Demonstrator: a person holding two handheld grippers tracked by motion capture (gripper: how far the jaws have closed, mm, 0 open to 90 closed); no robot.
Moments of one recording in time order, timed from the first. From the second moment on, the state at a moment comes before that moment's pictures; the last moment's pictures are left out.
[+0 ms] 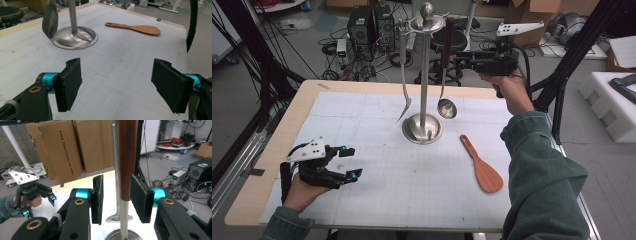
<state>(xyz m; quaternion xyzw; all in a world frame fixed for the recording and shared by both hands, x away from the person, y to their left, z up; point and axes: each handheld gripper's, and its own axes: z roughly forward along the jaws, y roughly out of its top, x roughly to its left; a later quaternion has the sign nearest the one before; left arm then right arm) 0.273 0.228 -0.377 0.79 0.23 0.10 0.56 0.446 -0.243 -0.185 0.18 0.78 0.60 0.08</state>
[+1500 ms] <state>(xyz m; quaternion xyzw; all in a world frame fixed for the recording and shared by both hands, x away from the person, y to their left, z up) 0.272 0.231 -0.376 0.79 0.23 0.11 0.56 0.427 -0.225 -0.148 0.13 0.77 0.62 0.08</state>
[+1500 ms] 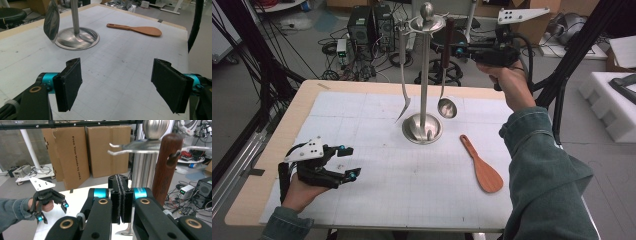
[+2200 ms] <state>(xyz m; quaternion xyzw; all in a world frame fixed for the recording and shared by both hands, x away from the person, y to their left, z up) 0.271 0.233 -0.375 0.78 0.23 0.11 0.57 0.433 -0.196 -0.133 0.12 0.77 0.62 0.08</state>
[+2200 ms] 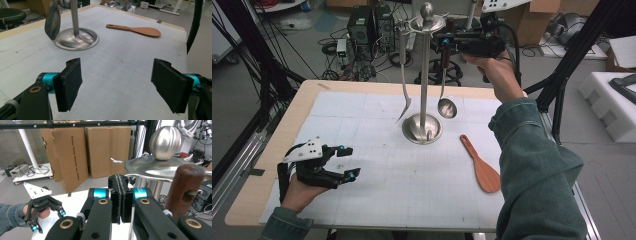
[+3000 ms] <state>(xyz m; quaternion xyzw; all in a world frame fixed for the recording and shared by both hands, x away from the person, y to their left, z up) 0.270 0.236 -0.375 0.78 0.23 0.11 0.57 0.430 -0.178 -0.132 0.12 0.78 0.61 0.09</state>
